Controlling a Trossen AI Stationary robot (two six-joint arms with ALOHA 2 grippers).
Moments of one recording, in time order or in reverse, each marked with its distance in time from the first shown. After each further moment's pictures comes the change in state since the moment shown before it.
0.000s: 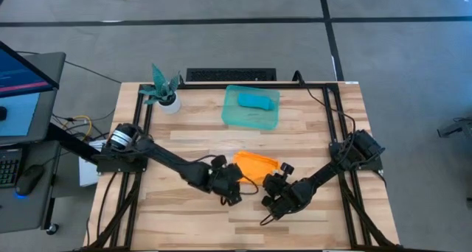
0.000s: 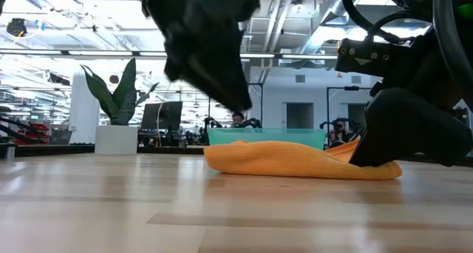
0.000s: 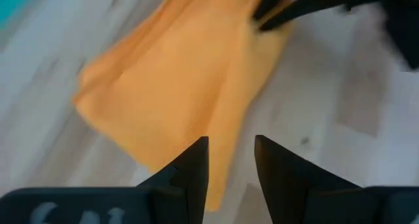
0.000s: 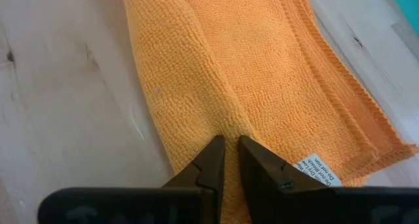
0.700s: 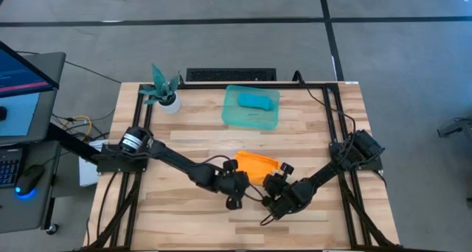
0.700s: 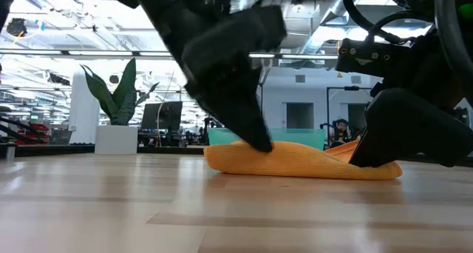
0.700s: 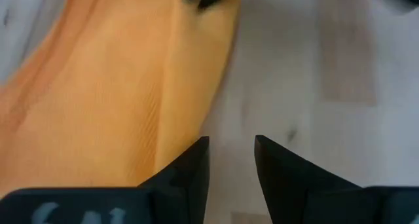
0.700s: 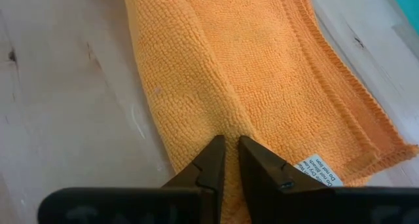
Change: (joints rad) left arm 0.030 0.109 -0.002 0.170 0.153 0.293; right arm 0.007 0.002 -0.001 0.012 -0.002 -0.003
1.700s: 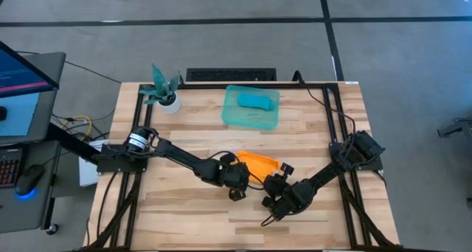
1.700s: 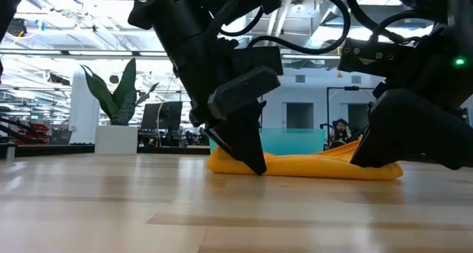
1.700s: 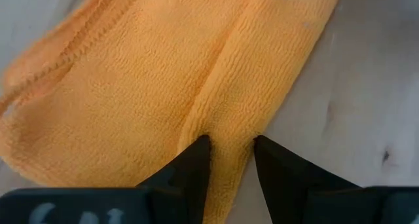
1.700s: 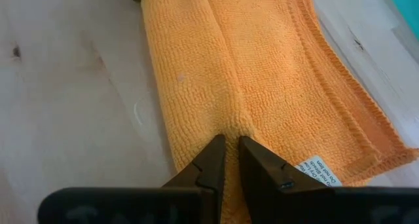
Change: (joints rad) left arm 0.059 0.075 0.002 -0.066 -0.008 -0.144; right arm 0.020 0.001 0.000 0.000 0.005 0.001
